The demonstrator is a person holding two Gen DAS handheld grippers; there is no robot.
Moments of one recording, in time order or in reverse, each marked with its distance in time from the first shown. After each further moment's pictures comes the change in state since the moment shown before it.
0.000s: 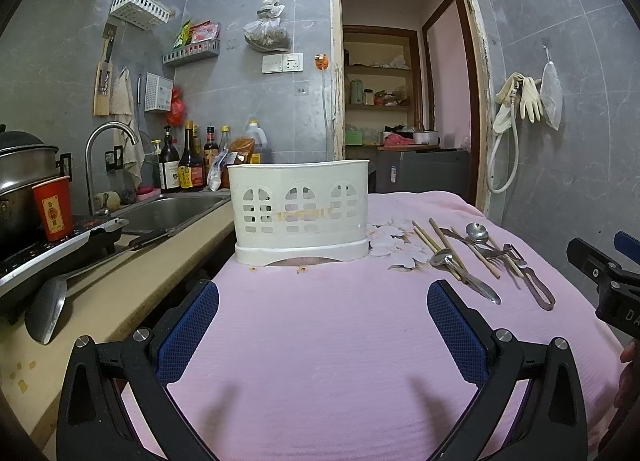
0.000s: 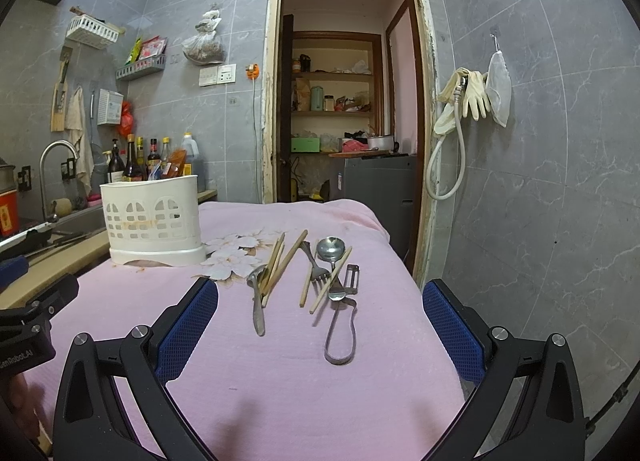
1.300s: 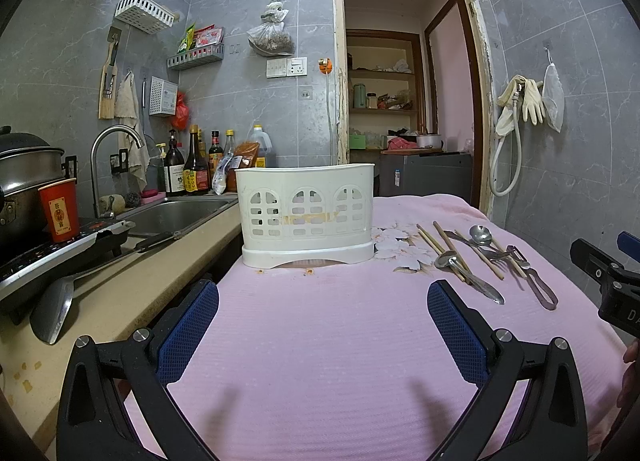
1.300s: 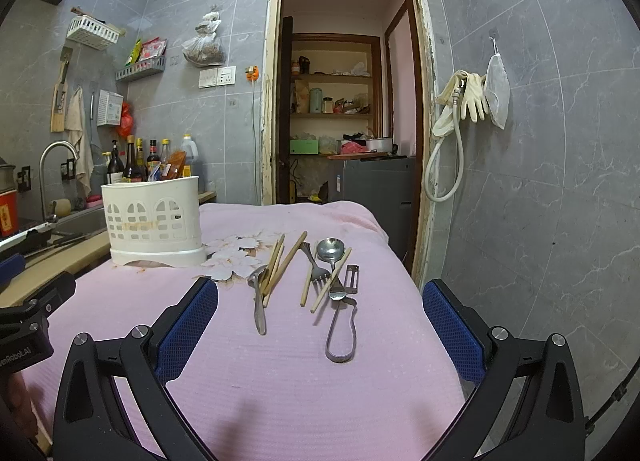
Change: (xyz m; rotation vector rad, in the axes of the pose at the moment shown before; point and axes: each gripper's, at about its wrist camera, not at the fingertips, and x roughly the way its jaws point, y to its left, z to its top) left arm -0.005 0.008 0.004 -0.007 -0.014 0.012; right arm -0.003 -0.001 0.001 -0.003 -0.004 -0.001
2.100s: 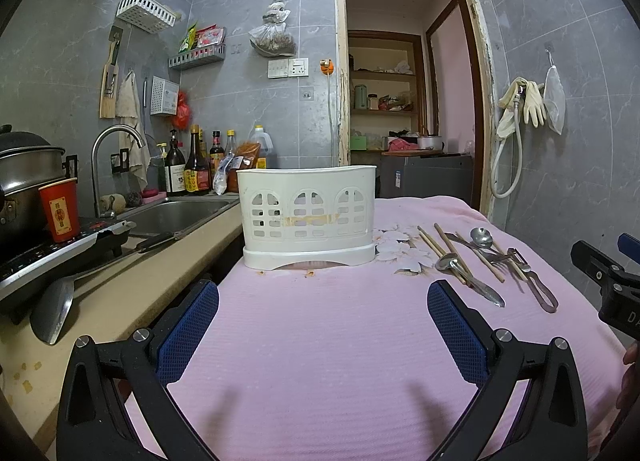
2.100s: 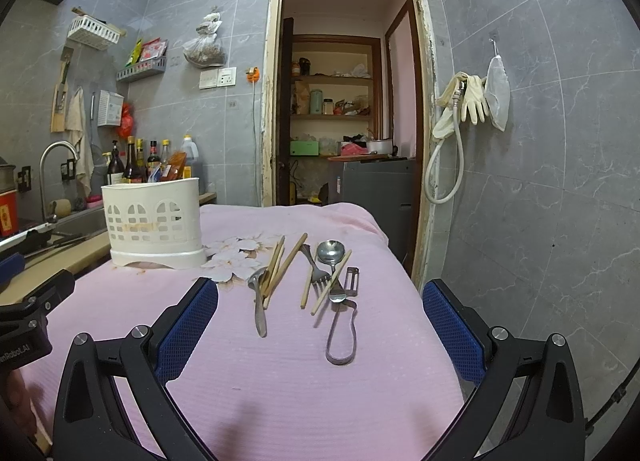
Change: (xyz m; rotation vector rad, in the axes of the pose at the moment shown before) left arm 0.000 -0.001 -0.002 -0.004 -0.002 -0.001; right arm -0.001 0.000 0.002 0.001 -0.003 0.000
